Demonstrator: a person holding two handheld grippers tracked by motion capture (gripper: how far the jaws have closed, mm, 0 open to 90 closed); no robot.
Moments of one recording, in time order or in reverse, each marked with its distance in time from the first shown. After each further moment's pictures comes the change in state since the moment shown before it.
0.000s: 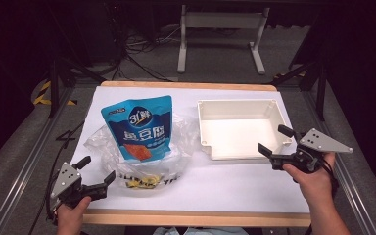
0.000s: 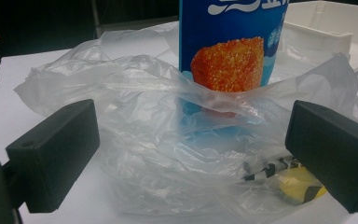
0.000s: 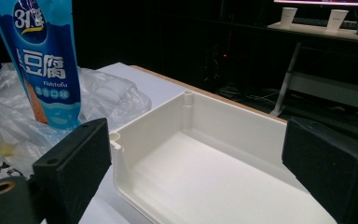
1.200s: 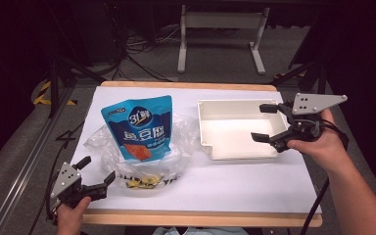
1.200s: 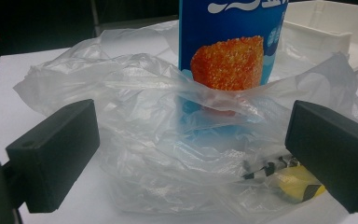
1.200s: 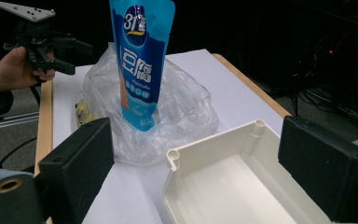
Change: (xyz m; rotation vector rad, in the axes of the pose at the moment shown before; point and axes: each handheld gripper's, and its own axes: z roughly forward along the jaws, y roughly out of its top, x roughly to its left) left arm 0.000 -0.001 0.000 0.003 0.000 -0.003; right arm -0.012 0.093 0.030 0.154 0.408 -0.199
